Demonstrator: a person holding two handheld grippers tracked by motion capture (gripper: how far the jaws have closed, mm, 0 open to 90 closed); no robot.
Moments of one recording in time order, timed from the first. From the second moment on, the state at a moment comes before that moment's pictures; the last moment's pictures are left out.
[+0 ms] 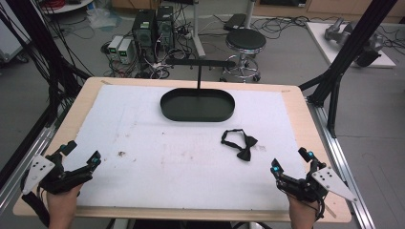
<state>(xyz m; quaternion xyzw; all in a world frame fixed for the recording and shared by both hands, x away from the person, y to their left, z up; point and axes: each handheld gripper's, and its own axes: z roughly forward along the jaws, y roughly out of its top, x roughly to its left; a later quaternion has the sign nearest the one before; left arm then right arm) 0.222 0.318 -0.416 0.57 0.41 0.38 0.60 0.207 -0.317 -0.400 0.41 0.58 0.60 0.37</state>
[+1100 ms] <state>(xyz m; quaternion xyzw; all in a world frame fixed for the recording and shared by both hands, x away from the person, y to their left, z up) 0.231 0.314 -0.420 0.59 0.41 0.37 0.60 0.275 -0.273 -0.385 0.30 0.70 0.59 0.26</state>
